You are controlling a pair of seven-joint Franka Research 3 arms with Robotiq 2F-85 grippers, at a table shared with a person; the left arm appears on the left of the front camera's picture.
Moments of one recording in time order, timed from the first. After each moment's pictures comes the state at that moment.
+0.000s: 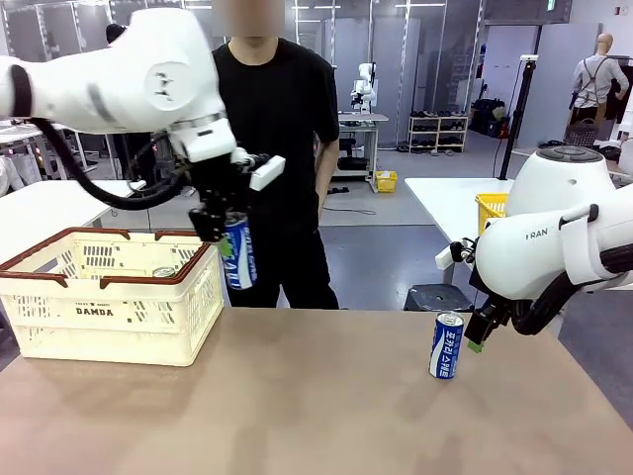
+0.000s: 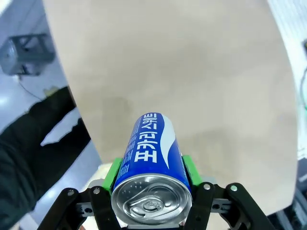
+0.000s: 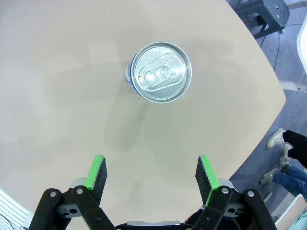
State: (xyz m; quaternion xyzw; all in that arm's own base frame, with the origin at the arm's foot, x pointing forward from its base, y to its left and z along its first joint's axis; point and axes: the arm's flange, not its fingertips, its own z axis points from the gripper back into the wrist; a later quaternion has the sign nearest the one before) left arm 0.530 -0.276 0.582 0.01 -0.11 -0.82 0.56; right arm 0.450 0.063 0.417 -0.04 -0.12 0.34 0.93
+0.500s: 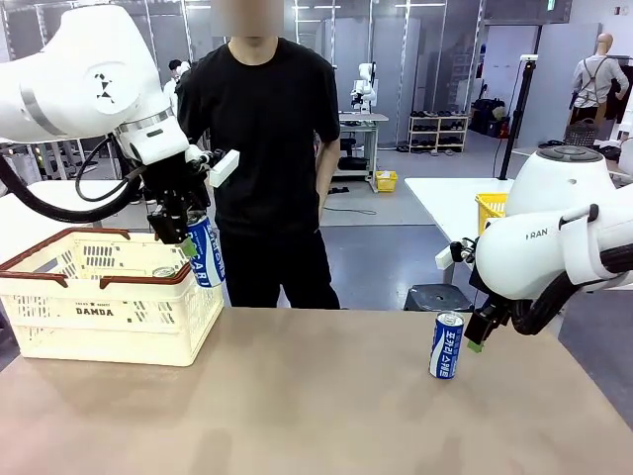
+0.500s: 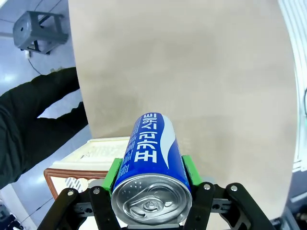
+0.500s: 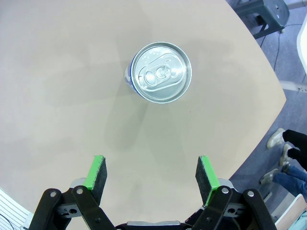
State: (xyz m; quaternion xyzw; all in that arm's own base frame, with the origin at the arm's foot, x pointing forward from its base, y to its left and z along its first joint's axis) left arm 0.512 -0.216 0.581 0.01 -0.14 -0.78 0.61; right arm 0.450 0.063 0.417 -0.04 -0.12 0.34 0.93
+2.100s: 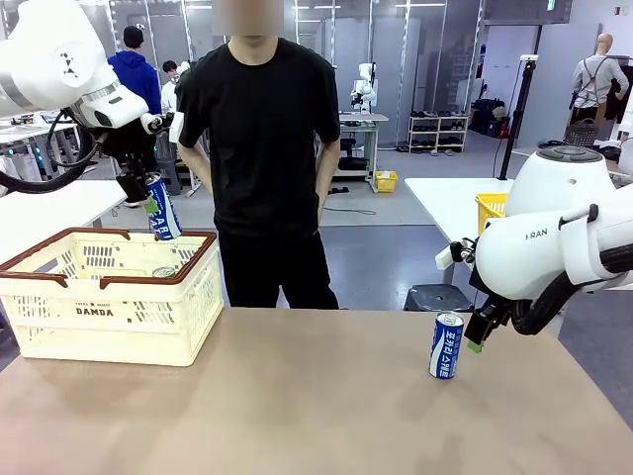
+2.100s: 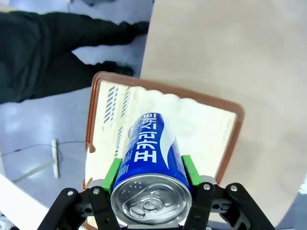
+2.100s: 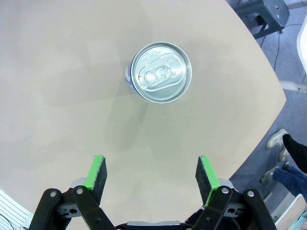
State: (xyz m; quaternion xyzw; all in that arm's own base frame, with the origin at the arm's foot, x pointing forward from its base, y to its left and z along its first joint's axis) left arm 0.631 -0.097 0.610 0.03 -0.17 -0.65 0.74; right arm 0.450 0.063 0.417 -0.04 -0.12 0.34 0.93
